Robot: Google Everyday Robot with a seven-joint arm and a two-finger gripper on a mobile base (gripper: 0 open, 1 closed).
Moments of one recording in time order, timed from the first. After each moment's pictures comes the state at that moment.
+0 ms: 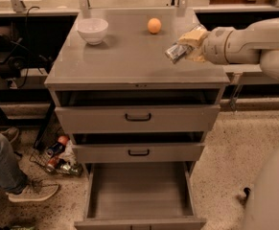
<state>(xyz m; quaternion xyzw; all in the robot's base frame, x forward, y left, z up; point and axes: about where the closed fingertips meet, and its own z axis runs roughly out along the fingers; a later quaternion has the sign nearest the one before) 0.710 -0.154 0.912 -0.79 0.20 -0.32 0.48</state>
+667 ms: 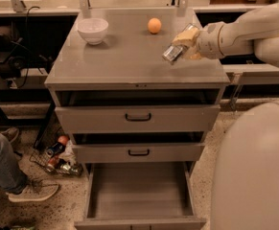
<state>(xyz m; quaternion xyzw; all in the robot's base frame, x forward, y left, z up) 0.729 -0.141 0.901 -0.83 0.14 -0.30 0.44</state>
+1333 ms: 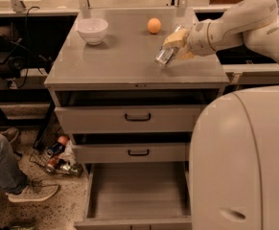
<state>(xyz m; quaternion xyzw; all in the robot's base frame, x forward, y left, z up) 0.737 -0.112 0.888 -0.86 0.08 -0.26 0.42</state>
